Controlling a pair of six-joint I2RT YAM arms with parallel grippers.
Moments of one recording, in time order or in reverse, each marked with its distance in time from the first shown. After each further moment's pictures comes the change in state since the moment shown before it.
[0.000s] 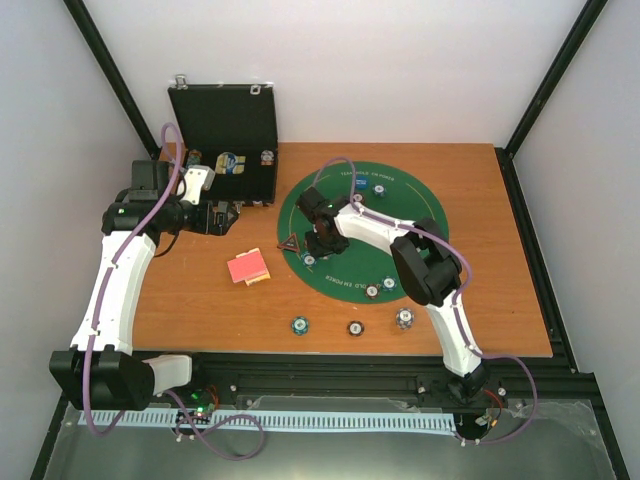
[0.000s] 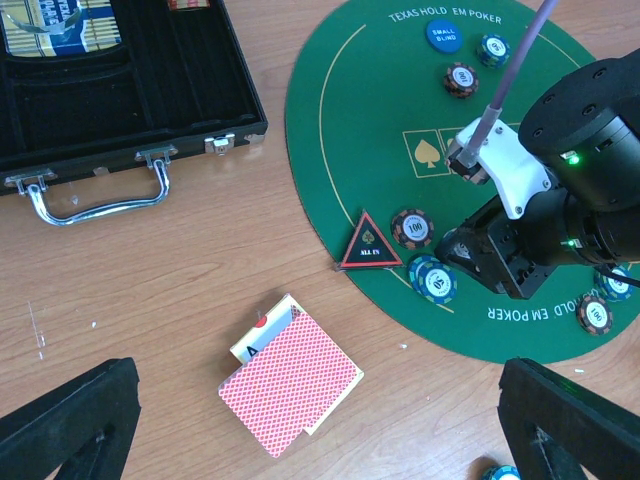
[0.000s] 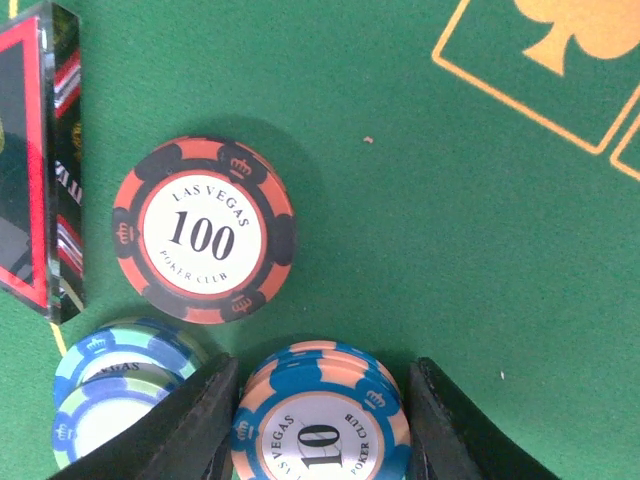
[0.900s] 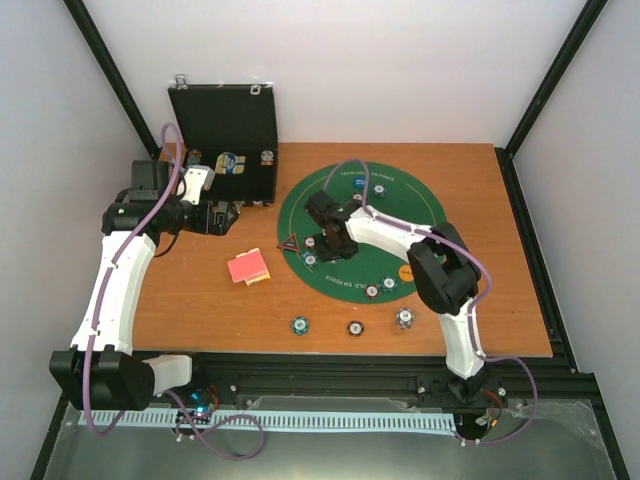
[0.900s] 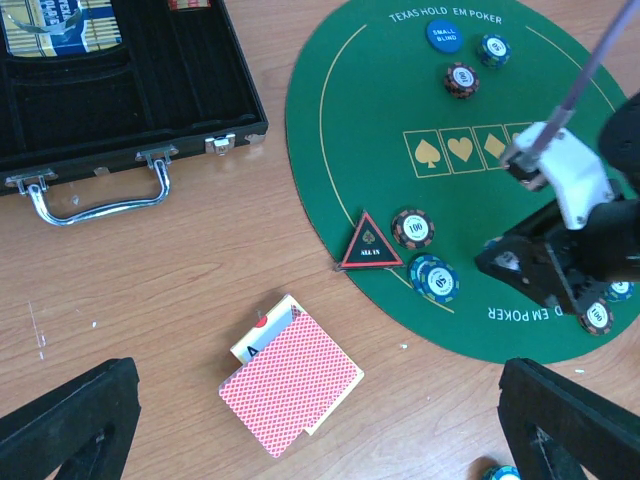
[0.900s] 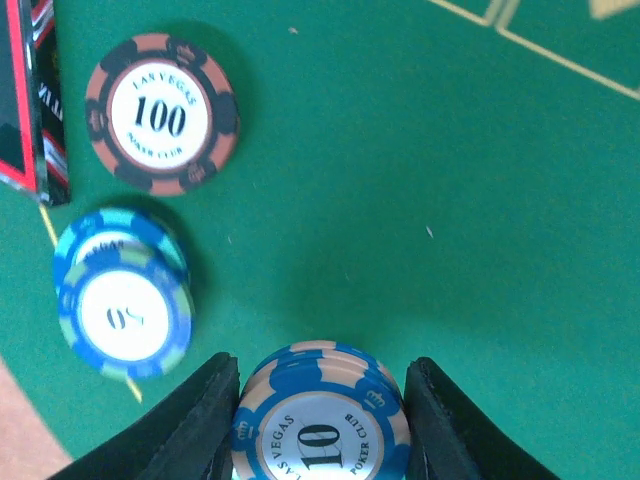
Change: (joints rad) left arm 0.000 0.000 0.000 0.000 -0.001 0.000; right arm 0.002 -0.188 -0.184 0.006 0.019 0.086
